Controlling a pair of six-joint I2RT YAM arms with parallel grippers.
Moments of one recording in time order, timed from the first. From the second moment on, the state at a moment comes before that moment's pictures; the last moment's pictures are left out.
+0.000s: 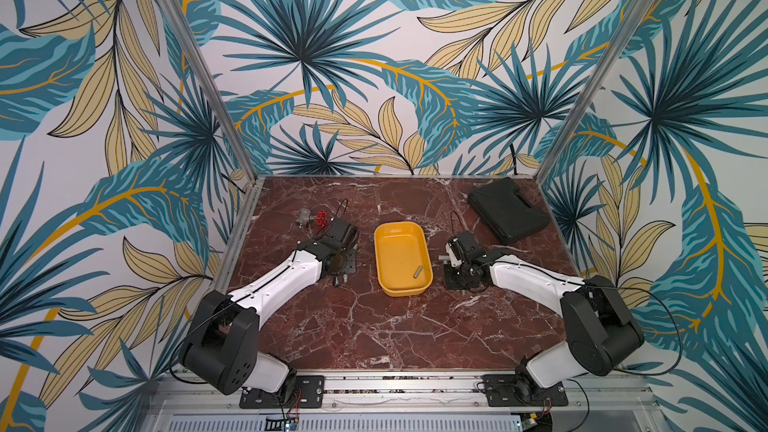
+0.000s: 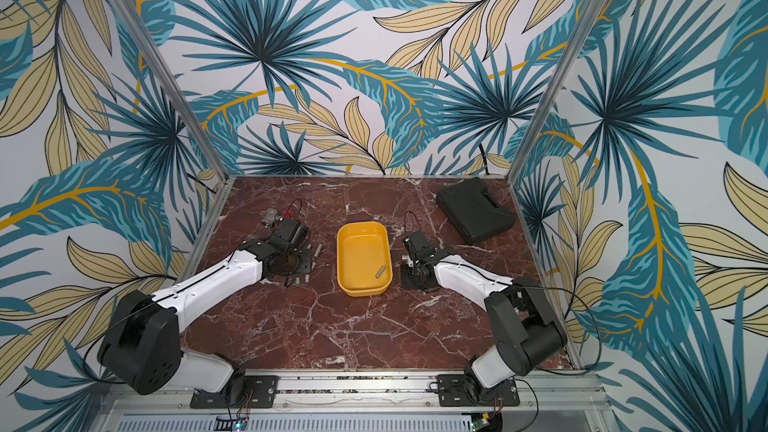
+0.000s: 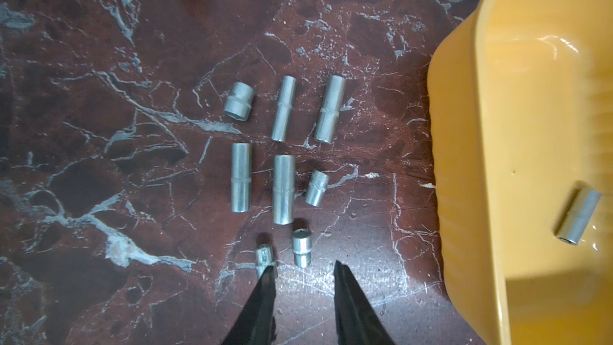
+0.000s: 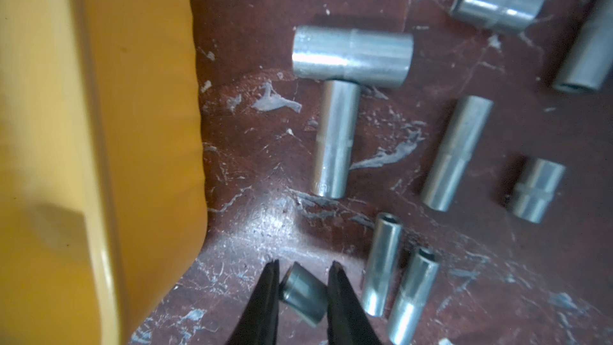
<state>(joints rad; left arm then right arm) -0.45 1.45 0.97 -0.62 -0.15 -0.49 0.46 1.56 0.86 -0.50 -0.03 0.44</state>
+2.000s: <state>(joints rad) -0.47 1.51 1.06 -0.65 -0.09 -0.43 0.46 1.58 0.91 -0.56 0.00 0.44</state>
